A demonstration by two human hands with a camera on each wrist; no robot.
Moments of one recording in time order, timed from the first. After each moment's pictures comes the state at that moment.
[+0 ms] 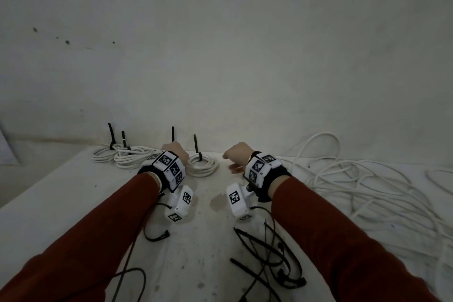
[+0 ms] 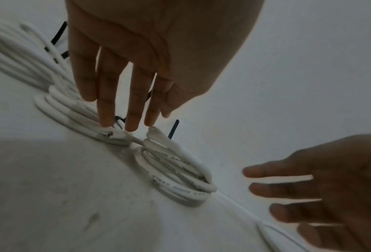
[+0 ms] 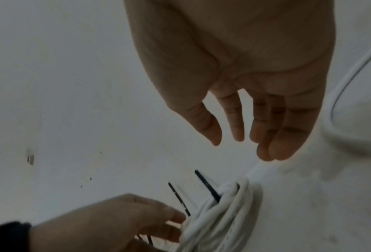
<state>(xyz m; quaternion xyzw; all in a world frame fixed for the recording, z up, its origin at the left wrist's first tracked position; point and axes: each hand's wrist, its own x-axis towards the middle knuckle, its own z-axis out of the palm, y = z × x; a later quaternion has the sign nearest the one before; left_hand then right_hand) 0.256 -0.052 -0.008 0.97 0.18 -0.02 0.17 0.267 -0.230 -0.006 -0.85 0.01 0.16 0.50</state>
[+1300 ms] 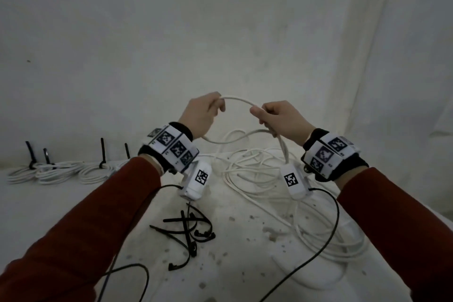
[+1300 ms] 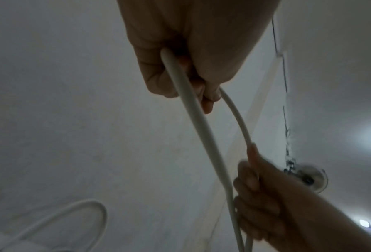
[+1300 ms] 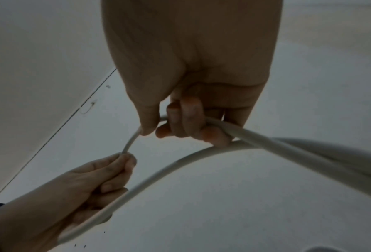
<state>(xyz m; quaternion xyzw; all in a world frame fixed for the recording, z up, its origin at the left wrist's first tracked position) 0.134 -0.267 0.118 0.83 -0.32 0.26 0.37 0.088 -0.480 0.121 -0.87 -0.12 -0.20 0.43</state>
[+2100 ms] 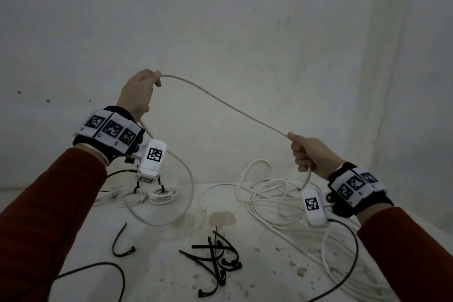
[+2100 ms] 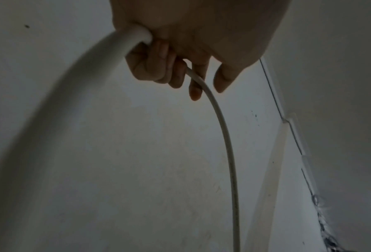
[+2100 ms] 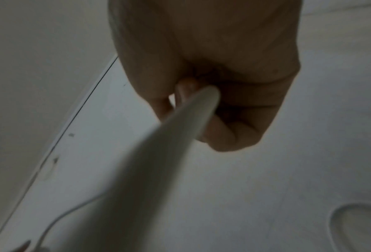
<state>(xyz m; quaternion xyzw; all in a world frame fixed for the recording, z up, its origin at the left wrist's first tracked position) 0.106 -0.114 0.224 0.78 -0.10 0.34 0.52 0.085 -0.488 0.124 -0.72 -0.03 -0.05 0.69</state>
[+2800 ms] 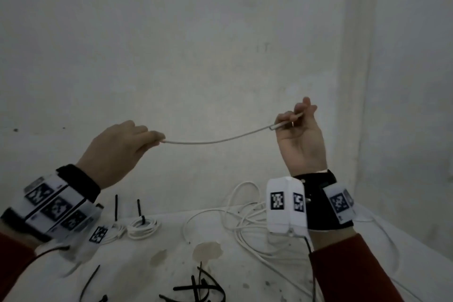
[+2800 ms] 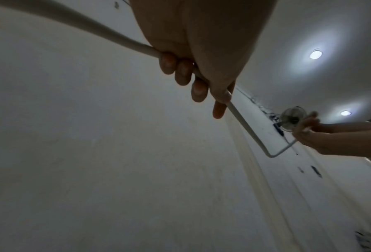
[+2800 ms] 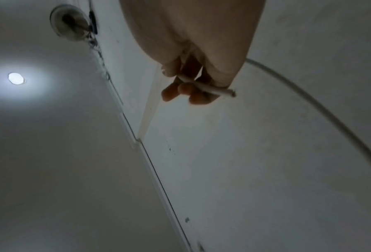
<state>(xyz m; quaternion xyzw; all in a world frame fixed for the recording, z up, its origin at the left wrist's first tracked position) 0.078 -0.108 0.189 0.79 -0.36 0.50 -0.03 0.049 -0.433 0.201 -0.11 -0.26 -0.20 0.94</state>
